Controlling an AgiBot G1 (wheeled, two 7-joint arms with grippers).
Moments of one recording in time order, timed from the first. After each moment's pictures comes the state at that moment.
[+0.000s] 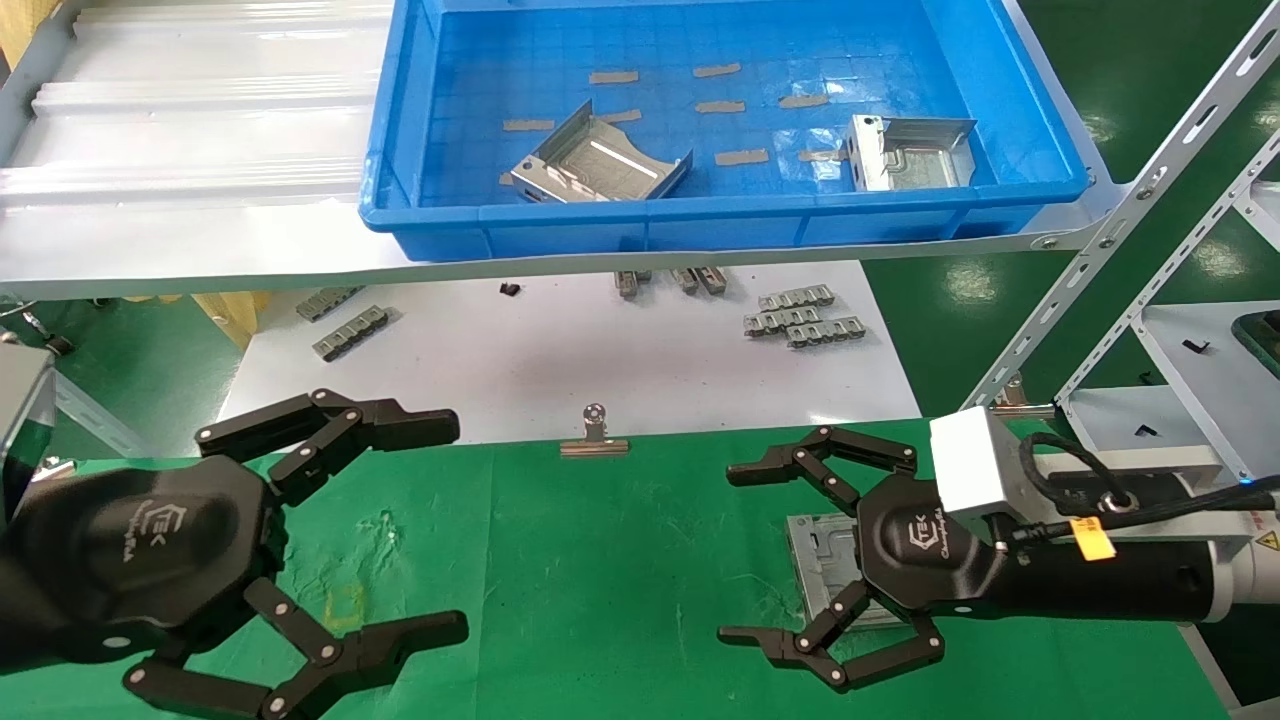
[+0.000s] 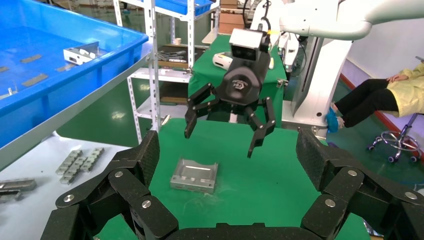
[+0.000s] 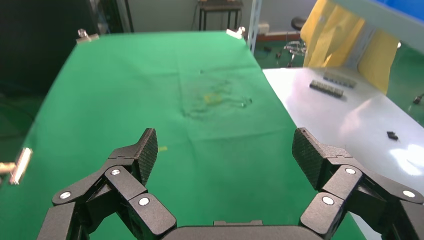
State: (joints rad) left arm -1.10 0.57 0.38 -1.25 0.65 1.45 -0.13; right arm 1.41 -0.70 -0.80 0.90 -0.79 -1.50 -0.17
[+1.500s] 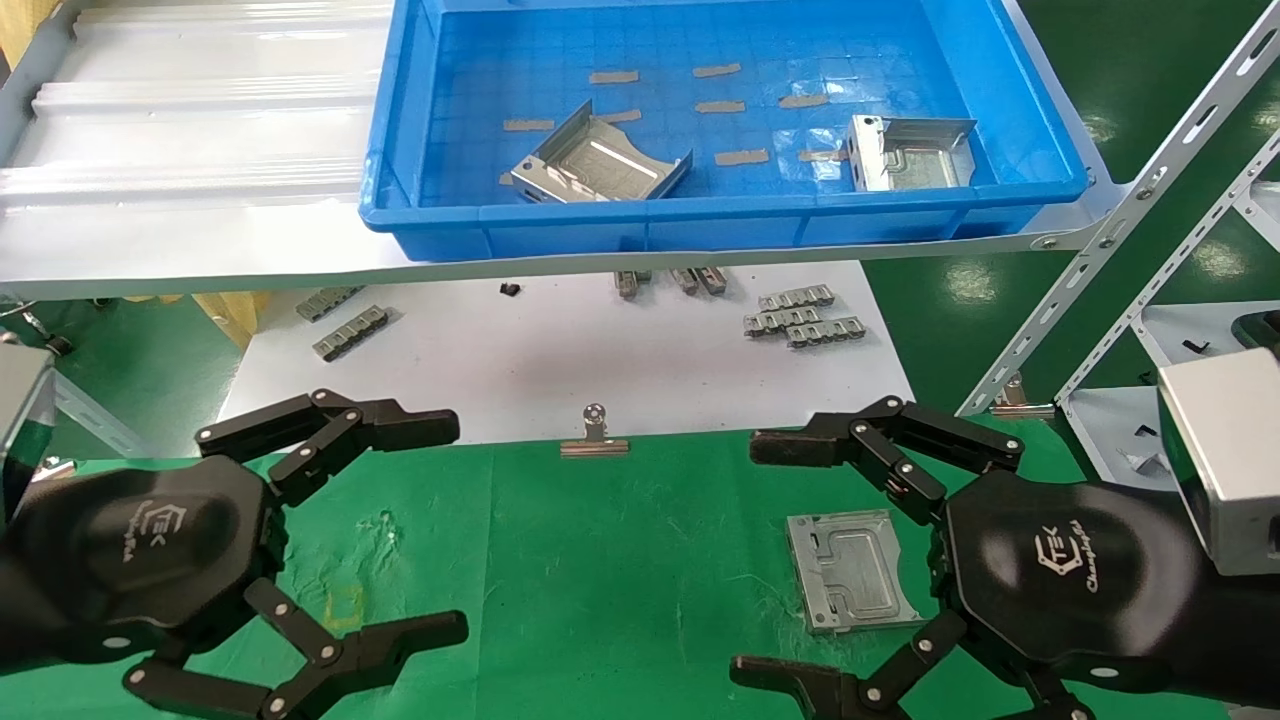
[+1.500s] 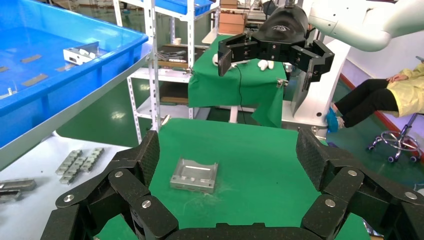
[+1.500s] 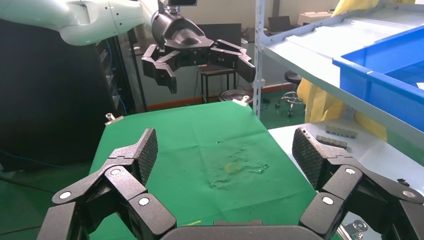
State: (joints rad) left arm -1.09 0.57 0.38 -1.25 0.65 1.45 -0.13; right arm 1.06 -0.61 -0.26 1.30 -0.73 -1.50 0.19
